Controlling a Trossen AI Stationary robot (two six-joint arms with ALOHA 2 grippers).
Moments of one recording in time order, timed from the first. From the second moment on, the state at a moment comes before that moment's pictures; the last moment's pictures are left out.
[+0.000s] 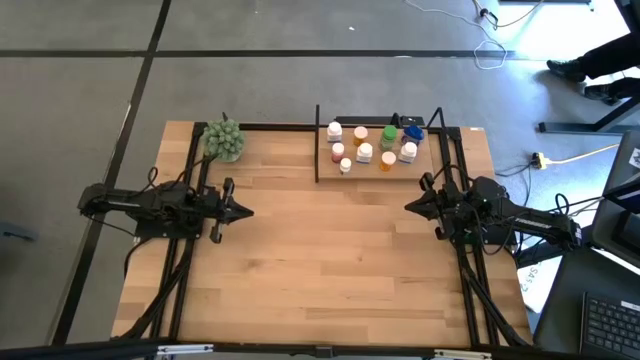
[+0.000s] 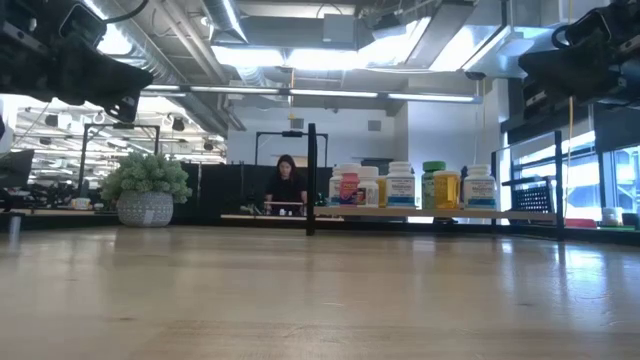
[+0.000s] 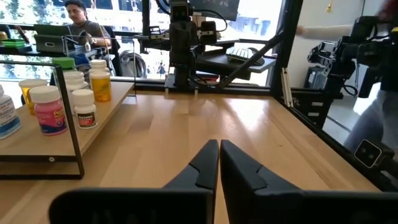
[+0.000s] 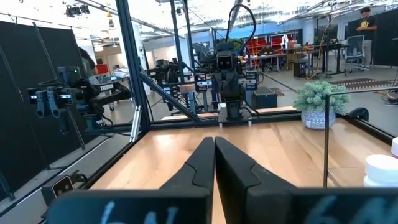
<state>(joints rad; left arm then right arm) -0.07 0.01 0.01 0.08 -0.04 -0.08 -0.24 0.01 0.01 0.13 -0.39 0.18</state>
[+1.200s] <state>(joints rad) -0.07 0.01 0.01 0.08 -0.04 -0.08 -0.24 0.01 0.01 0.13 -0.39 0.18</state>
